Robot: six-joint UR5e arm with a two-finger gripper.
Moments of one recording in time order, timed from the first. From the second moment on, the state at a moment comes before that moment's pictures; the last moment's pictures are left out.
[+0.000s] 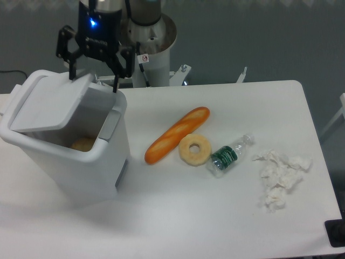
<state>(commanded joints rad) 2.29 -1.48 -1.62 -1.30 1.26 0.43</state>
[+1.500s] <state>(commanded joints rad) 2.31 -1.60 -1.61 -1.24 1.28 0.43</state>
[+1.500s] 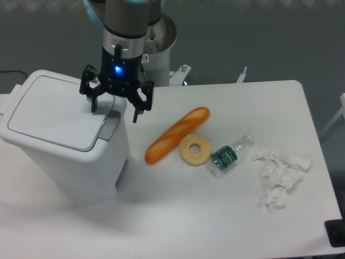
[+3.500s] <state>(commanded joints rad) 2.31 -1.65 -1.58 -1.19 1.28 0.42</state>
